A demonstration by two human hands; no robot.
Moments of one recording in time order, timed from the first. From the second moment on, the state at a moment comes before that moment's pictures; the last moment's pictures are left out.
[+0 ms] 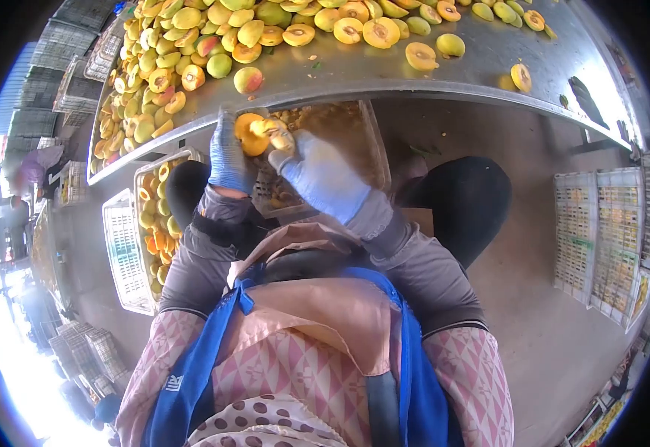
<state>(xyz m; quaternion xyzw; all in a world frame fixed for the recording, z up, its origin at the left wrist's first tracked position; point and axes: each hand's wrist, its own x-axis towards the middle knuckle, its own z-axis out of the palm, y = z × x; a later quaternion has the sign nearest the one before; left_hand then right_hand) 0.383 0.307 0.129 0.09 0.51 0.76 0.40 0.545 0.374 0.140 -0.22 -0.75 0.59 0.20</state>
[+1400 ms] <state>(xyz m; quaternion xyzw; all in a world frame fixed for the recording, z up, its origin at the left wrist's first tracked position) 0.328 0.318 0.176 0.62 0.76 0.18 0.06 0.531 0.406 0.131 -0.35 -0.88 0.31 0.11</state>
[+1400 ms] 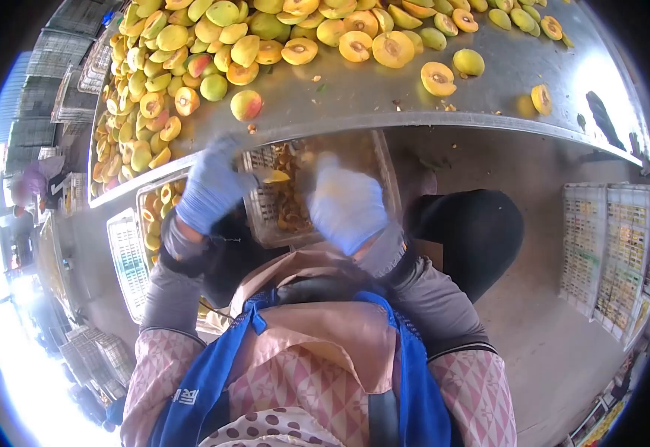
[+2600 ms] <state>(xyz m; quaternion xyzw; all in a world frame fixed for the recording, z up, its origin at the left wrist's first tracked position) 0.407 0.333 0.171 0.34 0.52 0.75 0.25 0.518 0.387 0.166 -0.27 -0.74 0.56 0.27</state>
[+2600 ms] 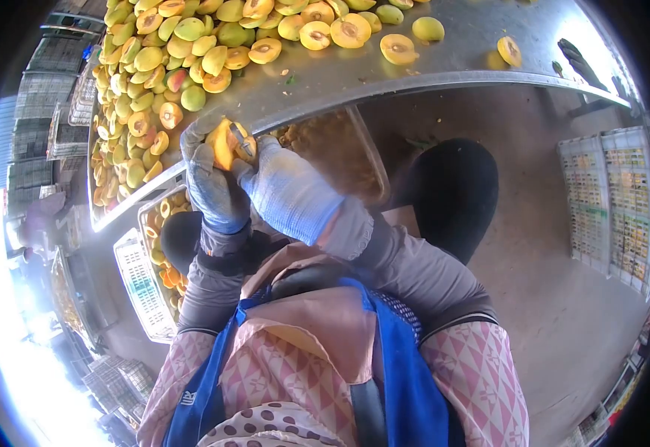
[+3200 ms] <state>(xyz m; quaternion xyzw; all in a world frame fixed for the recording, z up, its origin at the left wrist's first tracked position) 0.394 0.333 0.170 0.21 0.53 0.71 0.40 0.530 0.380 0.160 -0.26 -0.85 0.42 0.19</state>
